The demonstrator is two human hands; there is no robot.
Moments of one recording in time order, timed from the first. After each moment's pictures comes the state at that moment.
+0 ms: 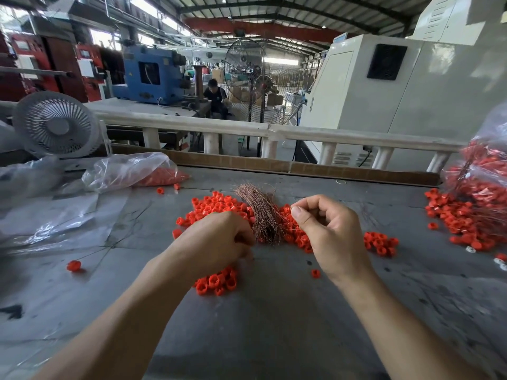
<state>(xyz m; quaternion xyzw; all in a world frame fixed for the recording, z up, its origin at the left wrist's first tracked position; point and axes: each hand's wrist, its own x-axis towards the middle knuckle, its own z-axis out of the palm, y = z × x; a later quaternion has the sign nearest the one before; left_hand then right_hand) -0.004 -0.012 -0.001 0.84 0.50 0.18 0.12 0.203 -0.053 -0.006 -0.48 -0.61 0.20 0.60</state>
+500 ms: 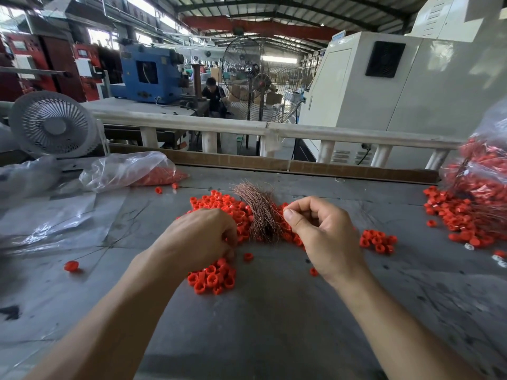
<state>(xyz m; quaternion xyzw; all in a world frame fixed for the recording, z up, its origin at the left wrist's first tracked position) -0.018 -0.010 0.004 0.82 0.55 0.13 0.08 0.198 -0.057 -0.007 -0.52 -0.61 0.18 0.57</state>
